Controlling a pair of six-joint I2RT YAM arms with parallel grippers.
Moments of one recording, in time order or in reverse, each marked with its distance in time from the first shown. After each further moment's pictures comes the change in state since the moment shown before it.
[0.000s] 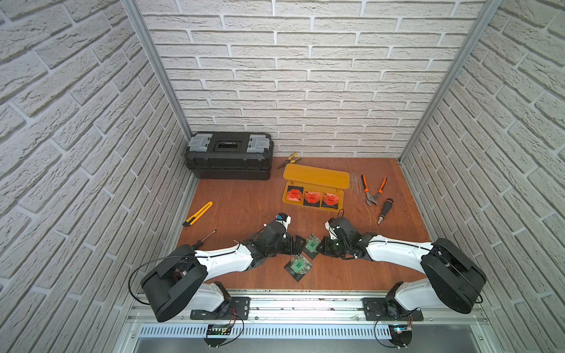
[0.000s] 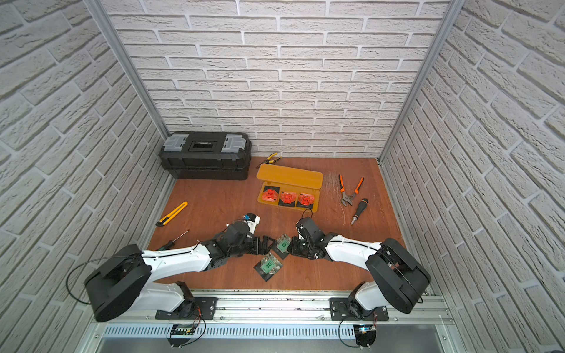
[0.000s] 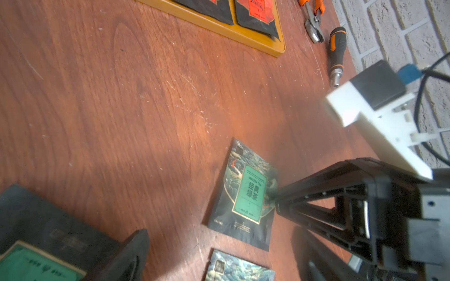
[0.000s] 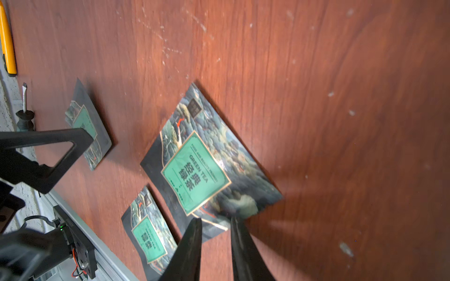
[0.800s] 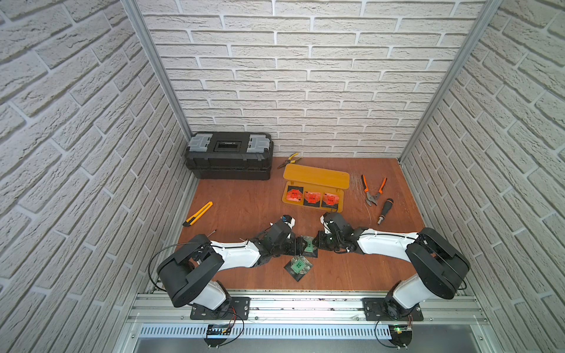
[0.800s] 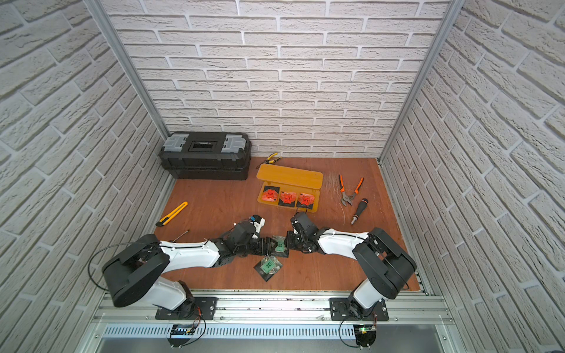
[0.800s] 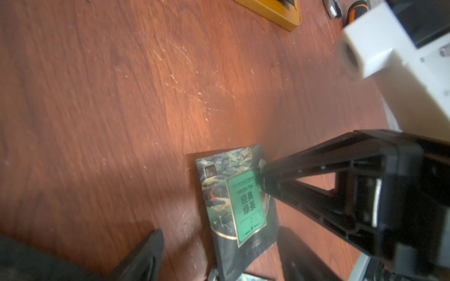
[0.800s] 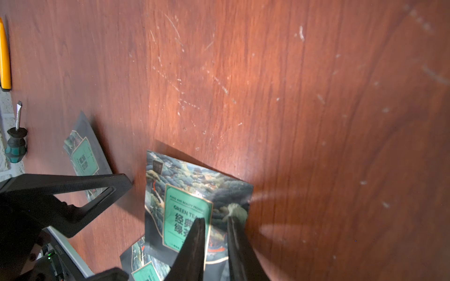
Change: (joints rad) left arm -0.017 0.138 0.041 0.043 0.040 -0.027; right arm 0.000 0.123 0.090 0.048 0.046 -0.030
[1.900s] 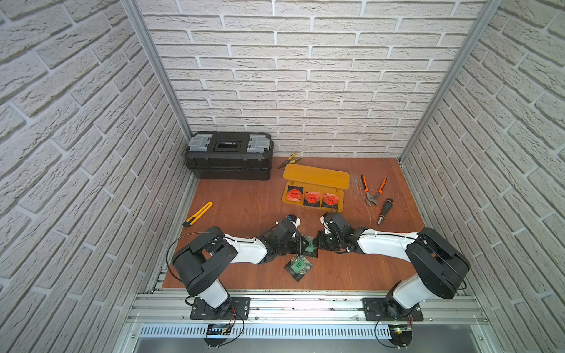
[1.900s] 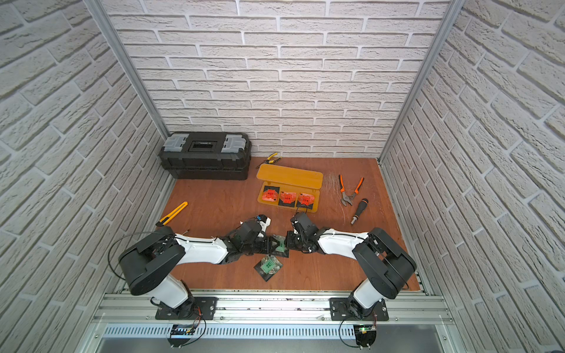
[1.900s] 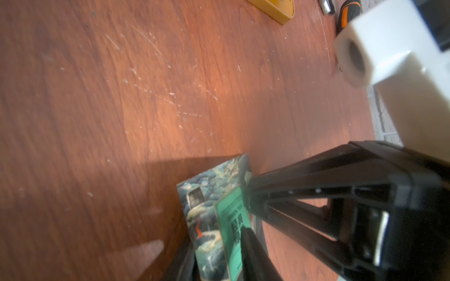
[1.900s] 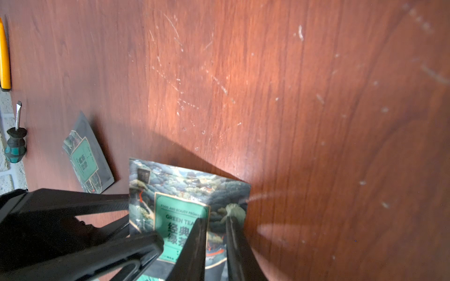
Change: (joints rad) left arm -0.018 0.116 0.050 0.081 0.049 -0.052; right arm -0.001 0.000 -0.002 0.002 0.000 -0.001
